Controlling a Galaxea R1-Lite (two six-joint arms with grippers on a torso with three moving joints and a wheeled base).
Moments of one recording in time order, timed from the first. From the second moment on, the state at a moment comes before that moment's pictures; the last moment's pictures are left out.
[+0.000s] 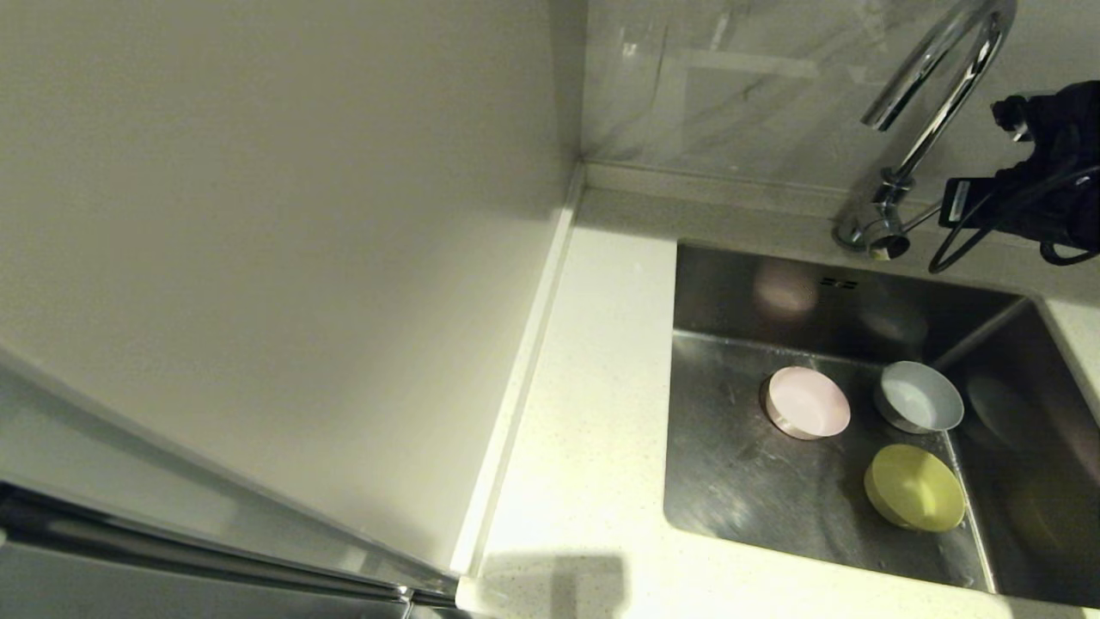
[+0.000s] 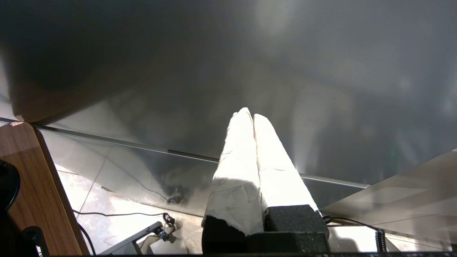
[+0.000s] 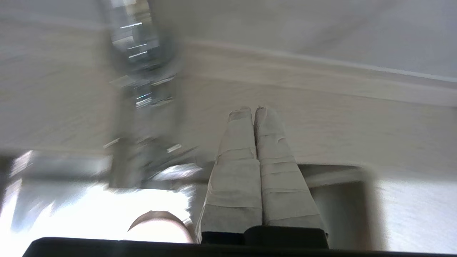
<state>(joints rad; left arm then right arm) 0.00 0.00 0.00 -0.01 0.00 -0.01 -0.20 1.95 -1.69 -0.10 -0.12 -0.05</state>
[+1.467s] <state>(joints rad) 0.00 0.00 0.00 -0.01 0.00 -0.01 -0.17 1.92 -1.76 -0.10 0.03 0.11</state>
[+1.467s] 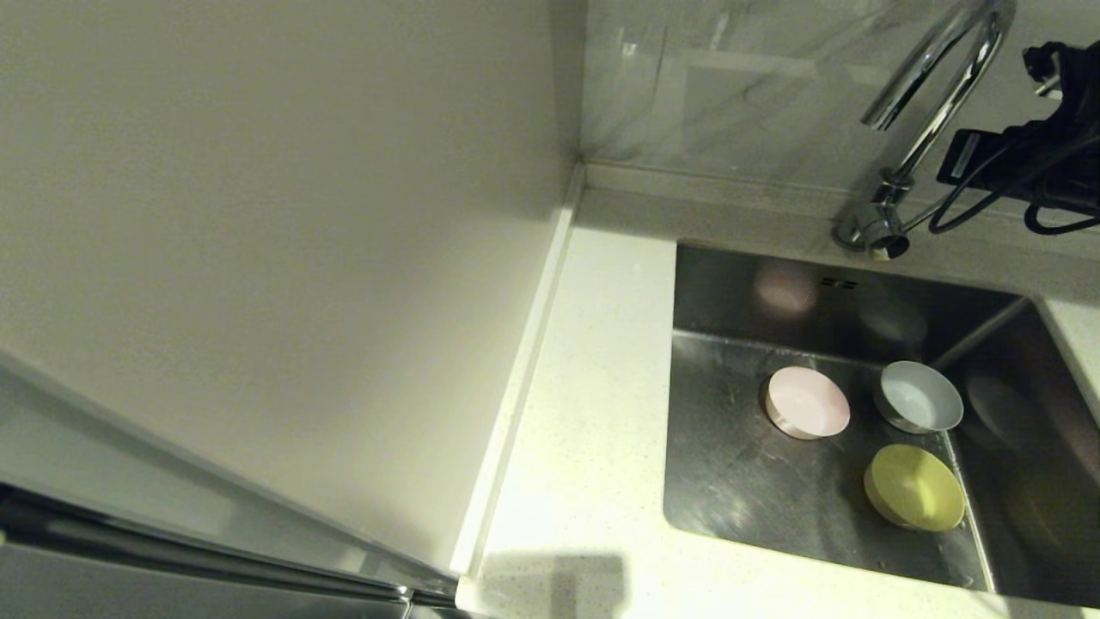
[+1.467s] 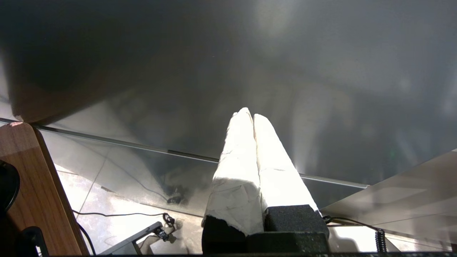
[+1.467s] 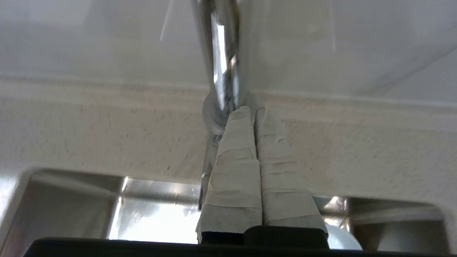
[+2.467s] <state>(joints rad) 0.00 0.00 0.00 -0.01 0.00 -0.01 -0.20 1.91 -1.65 -0.10 -0.03 -0.15</state>
